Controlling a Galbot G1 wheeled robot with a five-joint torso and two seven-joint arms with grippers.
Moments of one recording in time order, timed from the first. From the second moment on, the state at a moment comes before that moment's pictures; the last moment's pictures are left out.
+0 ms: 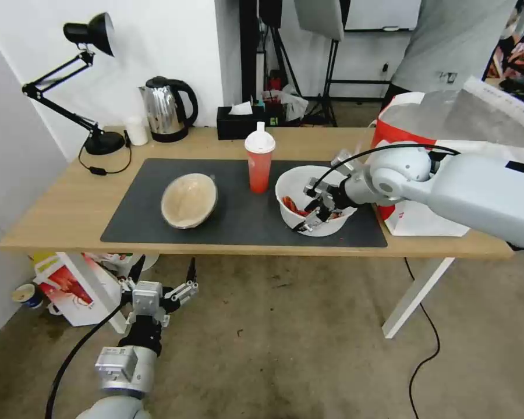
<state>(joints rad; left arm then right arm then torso) 1.80 -1.50 -0.55 -2.30 0.00 0.00 0.00 0.42 0.69 -1.16 1.62 1.12 -0.72 -0.42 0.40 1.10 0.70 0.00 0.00</state>
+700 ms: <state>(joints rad) 1.80 -1.50 -0.55 -2.30 0.00 0.00 0.00 0.40 0.69 -1.16 1.60 1.12 -0.72 -0.46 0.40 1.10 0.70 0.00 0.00</state>
